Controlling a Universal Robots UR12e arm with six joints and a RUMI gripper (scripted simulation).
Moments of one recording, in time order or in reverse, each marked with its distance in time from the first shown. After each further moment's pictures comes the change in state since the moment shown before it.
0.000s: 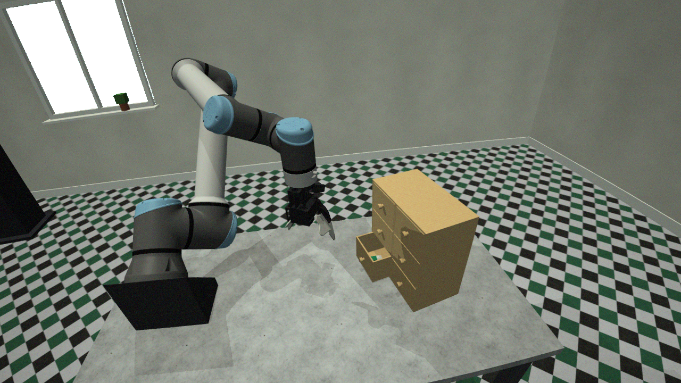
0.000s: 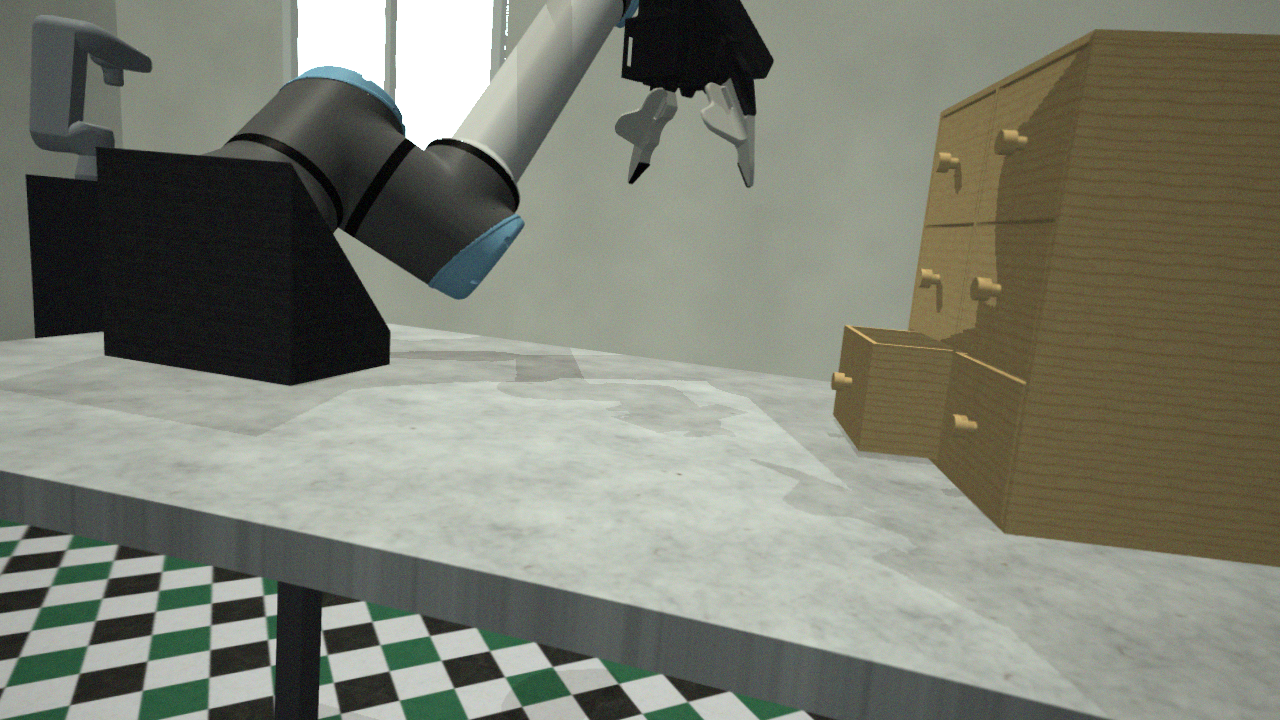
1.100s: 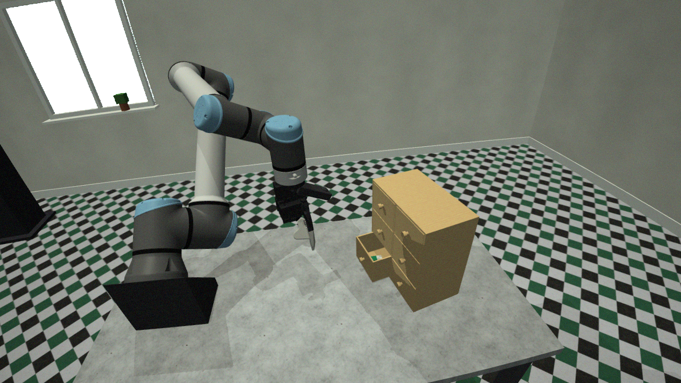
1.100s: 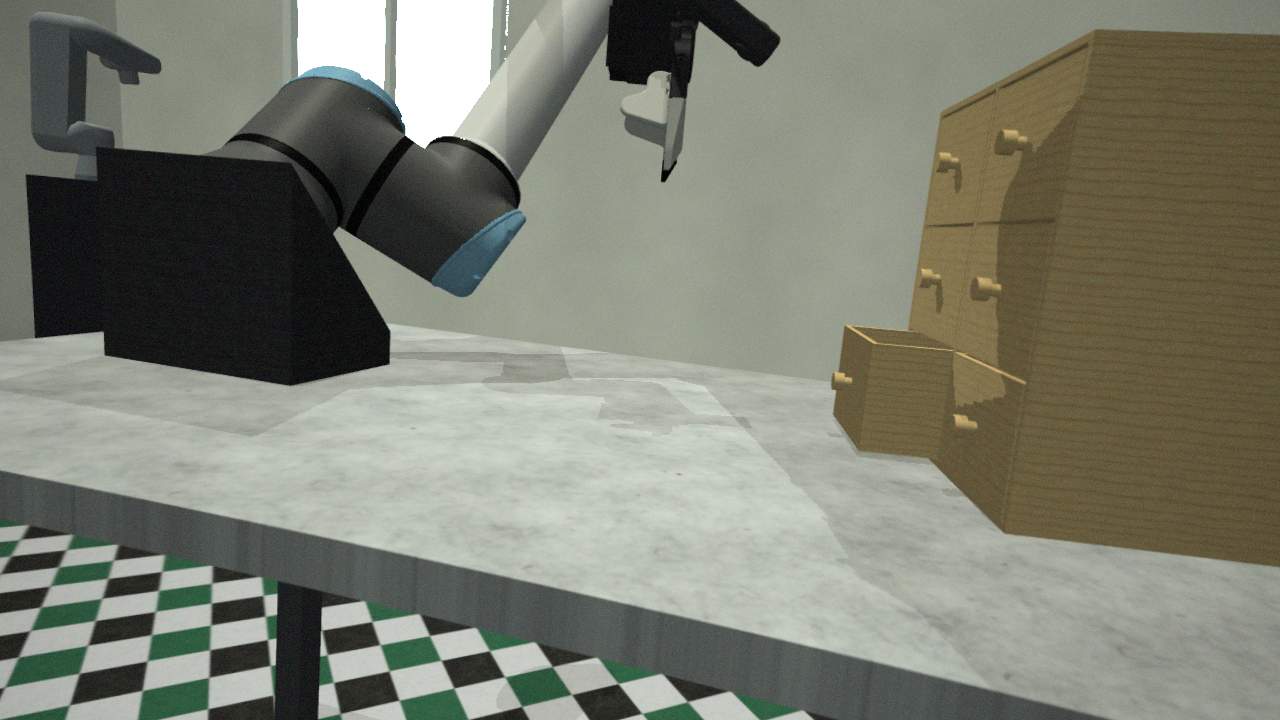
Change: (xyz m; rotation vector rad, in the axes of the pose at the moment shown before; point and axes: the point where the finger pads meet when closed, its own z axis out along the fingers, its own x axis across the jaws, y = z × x) arm -0.014 0.015 -0.007 -0.010 0.008 0.779
